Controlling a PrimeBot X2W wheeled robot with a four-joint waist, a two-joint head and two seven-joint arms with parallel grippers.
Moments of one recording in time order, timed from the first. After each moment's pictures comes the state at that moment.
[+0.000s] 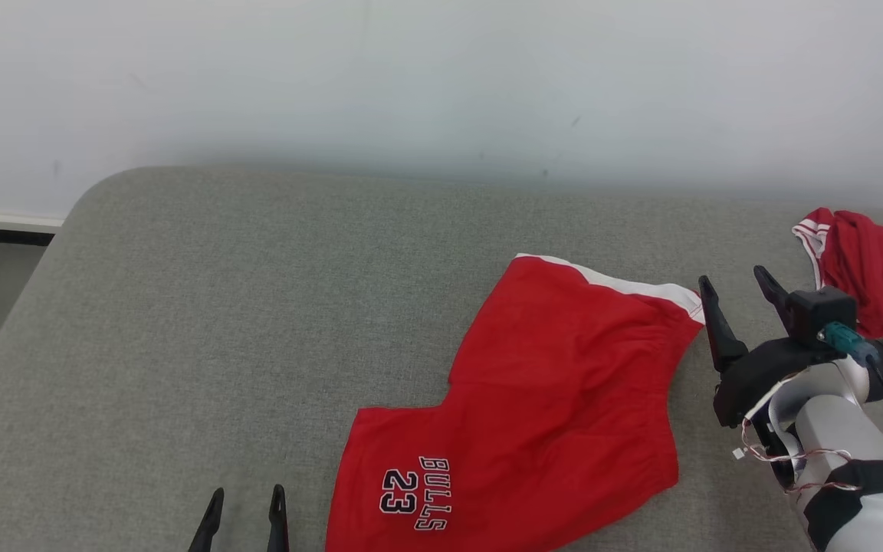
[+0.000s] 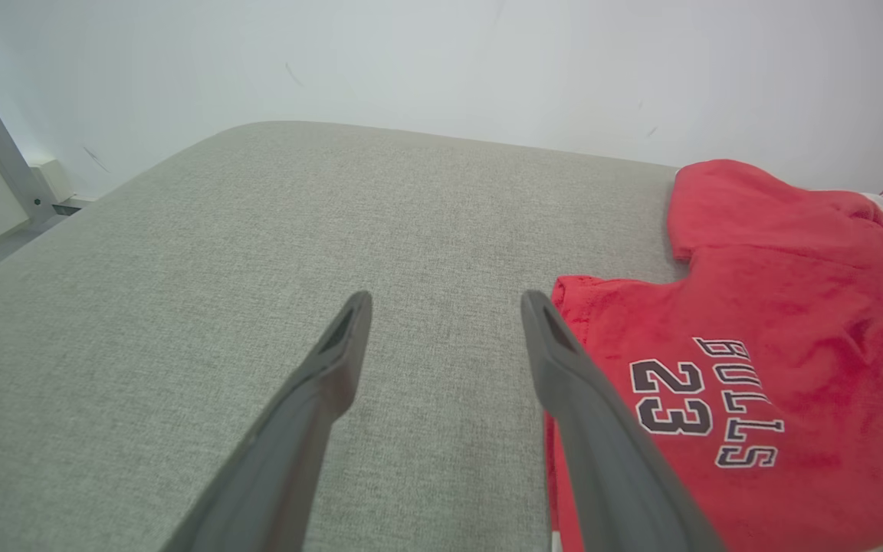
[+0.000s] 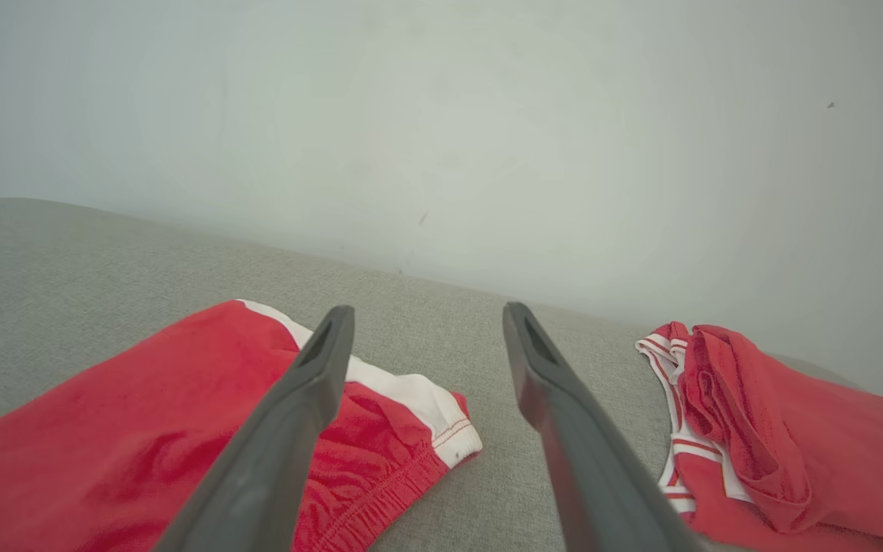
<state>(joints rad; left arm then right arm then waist) 0.04 0.05 -0.10 0.28 -0.19 -0.02 -0.26 -0.62 -0.32 0.19 0.90 0.22 0.13 -0.26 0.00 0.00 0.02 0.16</state>
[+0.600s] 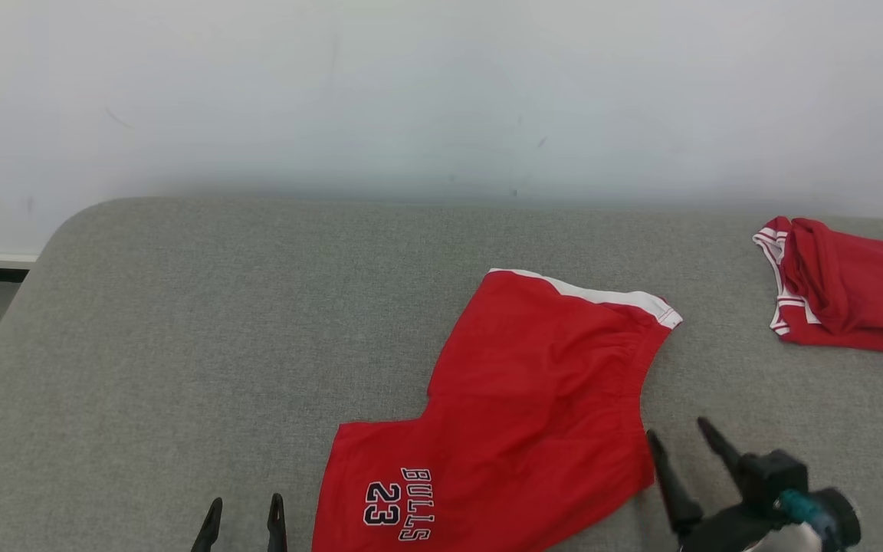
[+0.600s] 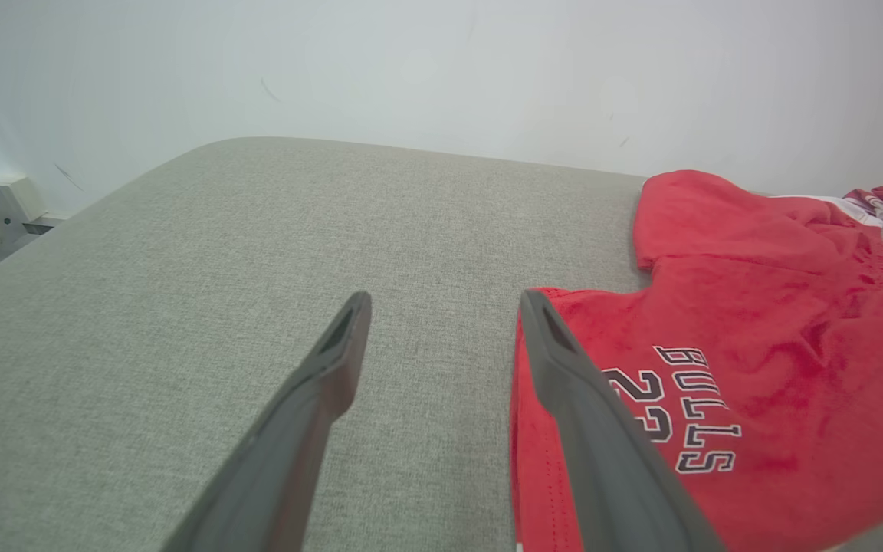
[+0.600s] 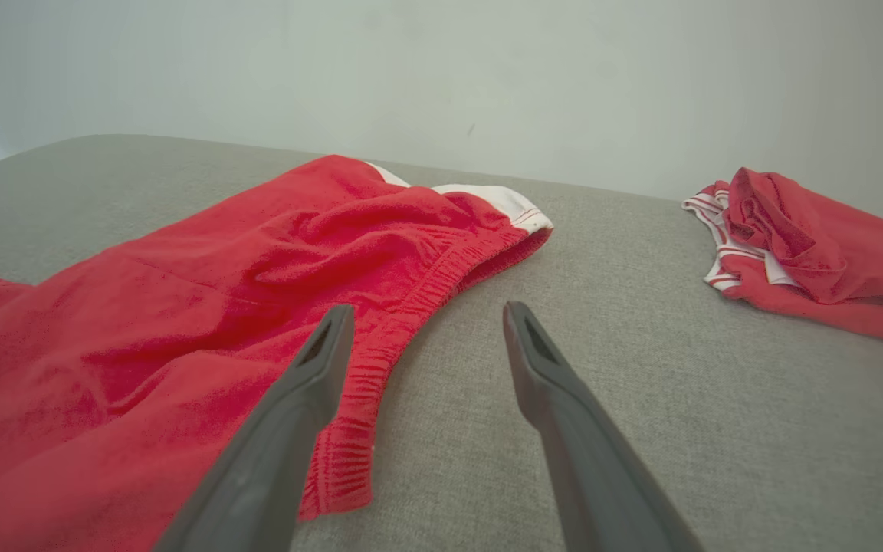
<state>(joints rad) 0.06 0.05 -0.10 0.28 -0.19 -0.02 -0.26 -0.22 -0.27 0.18 0.58 0.22 0.13 -0.26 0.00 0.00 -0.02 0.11</state>
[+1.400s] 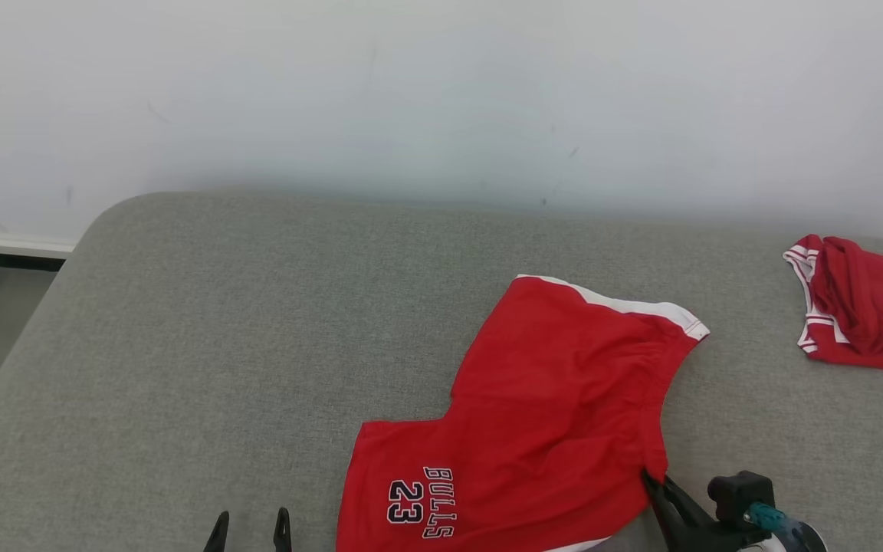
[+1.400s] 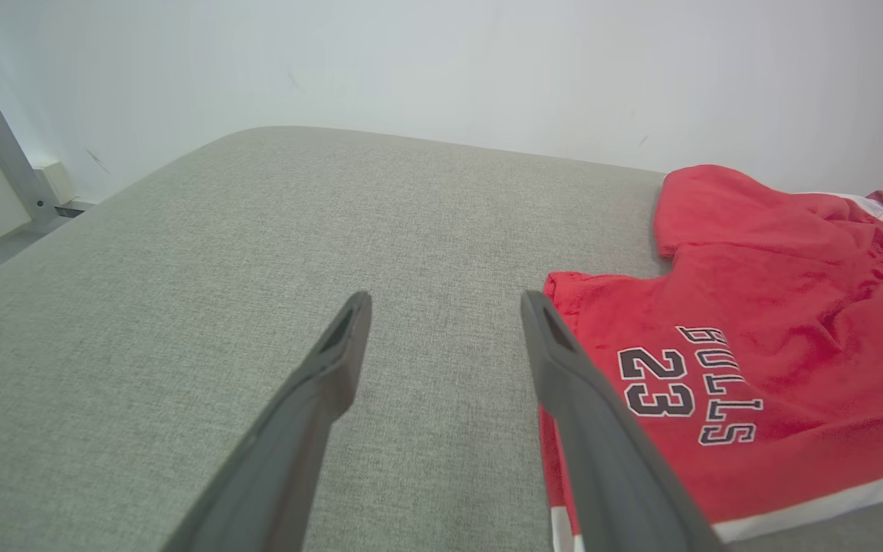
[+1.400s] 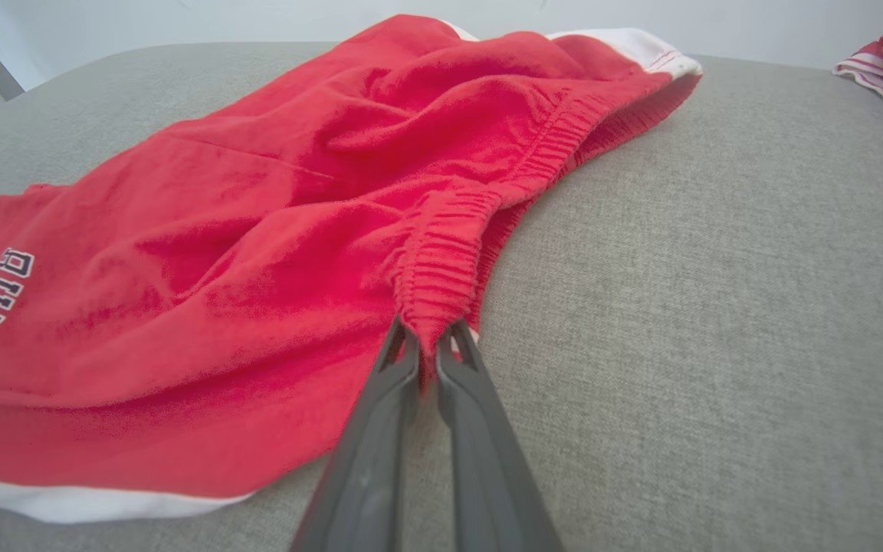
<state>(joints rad) 0.07 0.05 -0.11 0.28 -0.18 -0.03 -0.26 -0.26 -0.25 0.36 0.81 0.40 0.13 -0.26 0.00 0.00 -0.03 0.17</state>
